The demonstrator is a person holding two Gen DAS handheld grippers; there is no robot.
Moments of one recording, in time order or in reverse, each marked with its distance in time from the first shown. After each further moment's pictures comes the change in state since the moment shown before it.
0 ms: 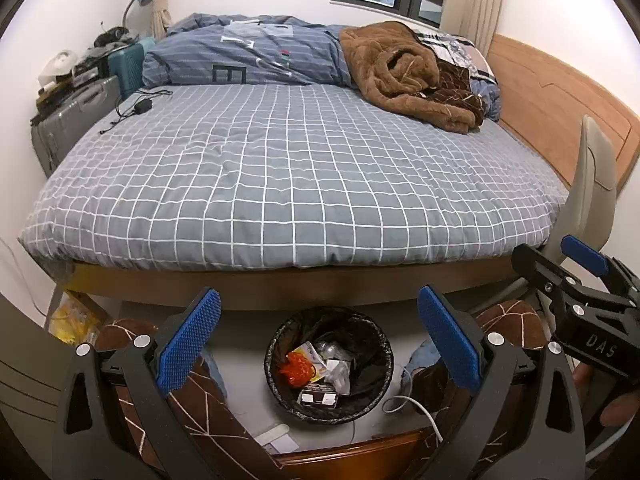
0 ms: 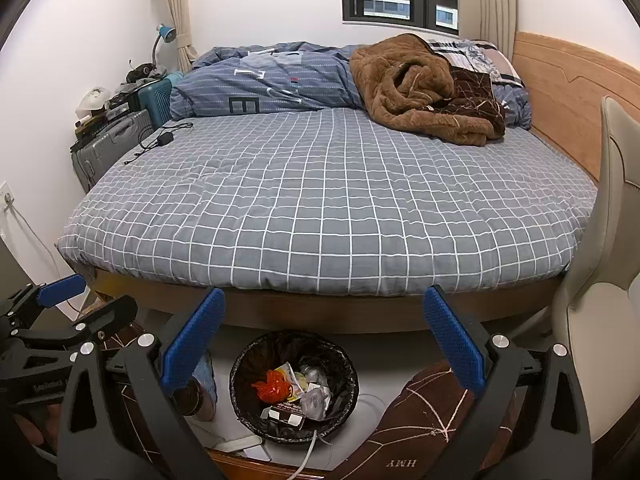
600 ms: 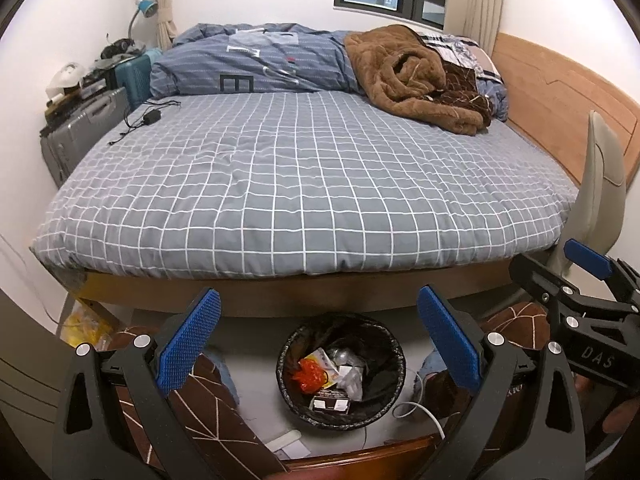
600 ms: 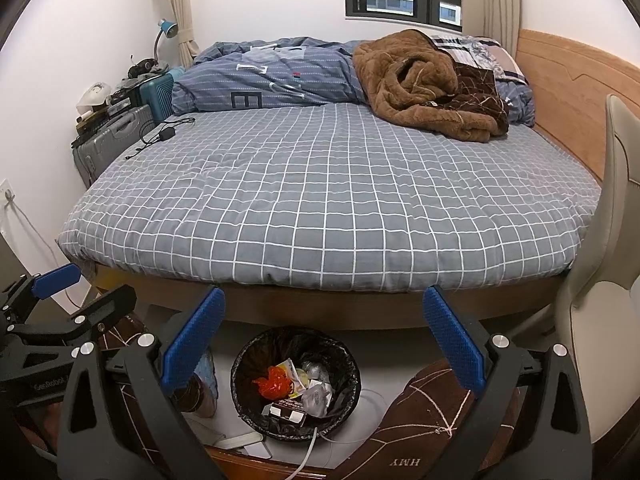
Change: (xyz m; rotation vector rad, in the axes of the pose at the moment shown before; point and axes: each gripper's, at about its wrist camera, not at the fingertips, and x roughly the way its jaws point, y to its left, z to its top) left arm -0.001 -0.007 0.001 0.027 -0.025 0.054; right arm 0.005 0.004 -0.002 -0.005 0.015 0.004
